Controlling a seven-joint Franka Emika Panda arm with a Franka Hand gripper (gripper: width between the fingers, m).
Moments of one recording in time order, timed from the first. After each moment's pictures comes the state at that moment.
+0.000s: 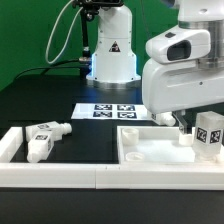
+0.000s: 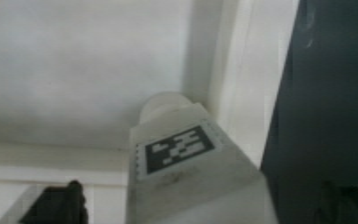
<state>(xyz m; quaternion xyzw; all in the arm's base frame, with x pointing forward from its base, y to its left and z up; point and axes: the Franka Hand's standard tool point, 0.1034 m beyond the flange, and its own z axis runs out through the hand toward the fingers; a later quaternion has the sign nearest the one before) 0.640 0.113 0.080 -1.00 -0.06 0.02 0.07</state>
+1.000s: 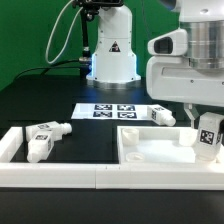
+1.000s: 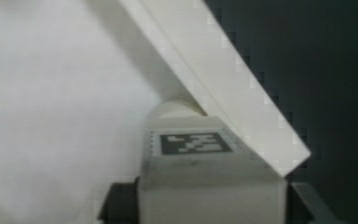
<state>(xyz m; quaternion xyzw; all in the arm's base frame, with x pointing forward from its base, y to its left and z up) 0.643 0.113 0.077 -0.93 0.35 0.02 0.06</state>
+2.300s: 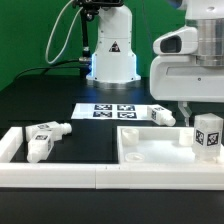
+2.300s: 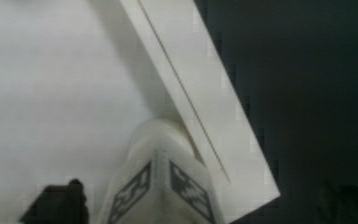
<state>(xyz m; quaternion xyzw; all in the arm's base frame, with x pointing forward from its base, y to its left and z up) 0.636 0.123 0.080 -0.98 0.19 0.02 0.07</state>
